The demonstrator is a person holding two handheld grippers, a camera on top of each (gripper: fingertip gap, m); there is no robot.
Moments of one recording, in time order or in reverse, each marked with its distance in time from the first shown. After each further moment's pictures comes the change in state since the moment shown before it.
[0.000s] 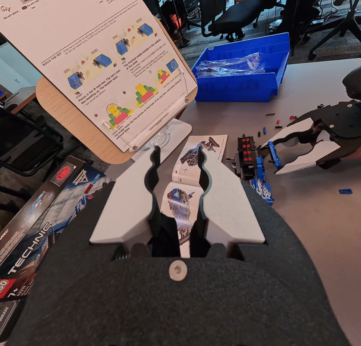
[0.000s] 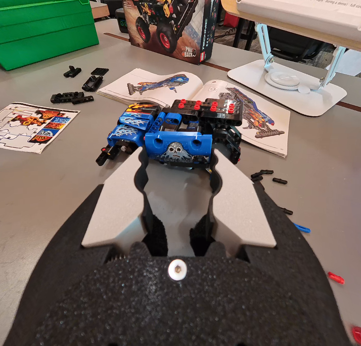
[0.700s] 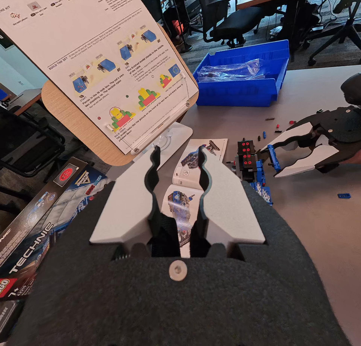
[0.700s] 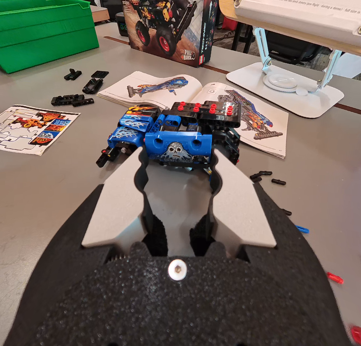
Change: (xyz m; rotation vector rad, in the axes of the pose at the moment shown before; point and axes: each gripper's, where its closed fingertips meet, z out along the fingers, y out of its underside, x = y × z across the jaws) left arm -0.001 -0.005 -0.004 0.019 -0.009 -0.009; right arm 0.001 -0.002 -0.001 0.011 0.003 0.001
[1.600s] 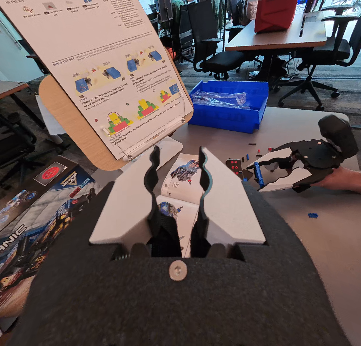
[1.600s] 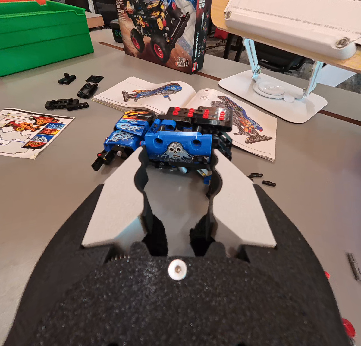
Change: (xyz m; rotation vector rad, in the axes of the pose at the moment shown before) left arm -0.016 -0.009 -0.010 0.110 0.064 -0.166; right arm 0.005 -0.005 -0.004 0.027 0.036 -0.018
